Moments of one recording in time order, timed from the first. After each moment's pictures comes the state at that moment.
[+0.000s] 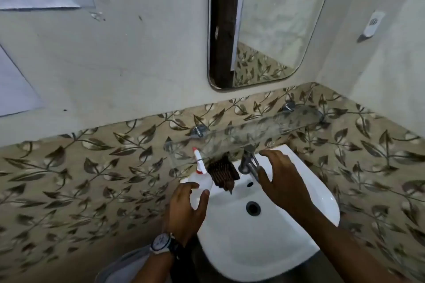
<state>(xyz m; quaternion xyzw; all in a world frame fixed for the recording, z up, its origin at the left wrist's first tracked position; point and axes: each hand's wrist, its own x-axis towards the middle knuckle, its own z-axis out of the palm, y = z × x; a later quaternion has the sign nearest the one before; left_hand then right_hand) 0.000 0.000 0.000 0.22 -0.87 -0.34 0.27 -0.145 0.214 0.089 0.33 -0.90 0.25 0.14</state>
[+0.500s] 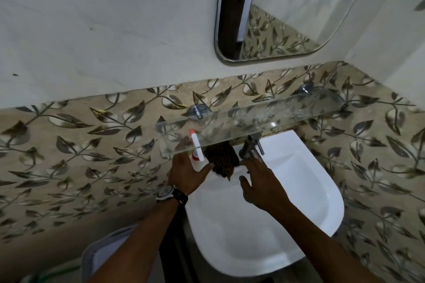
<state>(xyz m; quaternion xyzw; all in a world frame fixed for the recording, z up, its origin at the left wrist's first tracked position) -0.094 -0.043 -0.054 0.27 -0.84 -0.42 0.22 -0.180 0.178 -0.015 0.37 -0.91 0.20 -0.02</state>
